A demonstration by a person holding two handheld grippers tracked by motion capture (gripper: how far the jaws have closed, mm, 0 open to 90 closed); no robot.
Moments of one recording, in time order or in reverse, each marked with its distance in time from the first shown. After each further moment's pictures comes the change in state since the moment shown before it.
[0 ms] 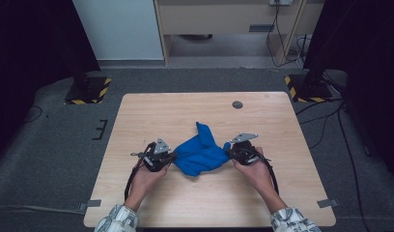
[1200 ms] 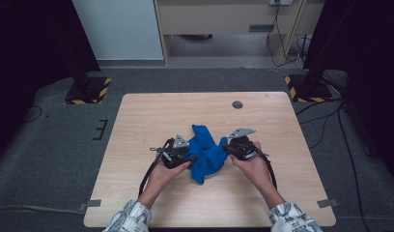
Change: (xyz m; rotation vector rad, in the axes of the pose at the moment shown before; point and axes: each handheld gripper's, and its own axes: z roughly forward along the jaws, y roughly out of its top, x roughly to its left) left arm -0.032 0.037 0.032 -0.002 -0.094 -0.045; right arm 0.000 0.018 -0.004 -0.025 -0.002 -0.039
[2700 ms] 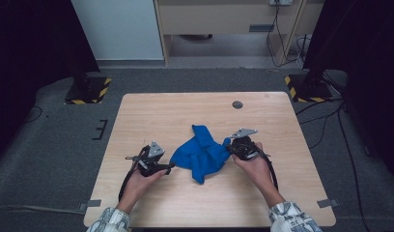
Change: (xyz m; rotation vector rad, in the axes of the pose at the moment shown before) left arm 0.040 -0.054 -0.039 -0.014 0.118 0.015; right arm -0.010 -0.010 0.006 0.014 -0.019 0.023
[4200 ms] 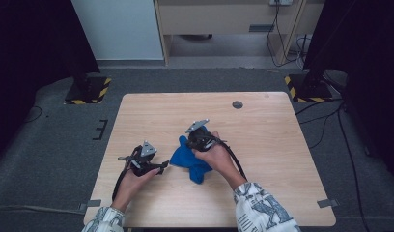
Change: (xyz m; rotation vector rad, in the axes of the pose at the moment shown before) left arm 0.022 -0.016 -0.004 0.030 0.038 -0.035; right arm 0.082 0.083 0.065 0.025 0.193 -0.172
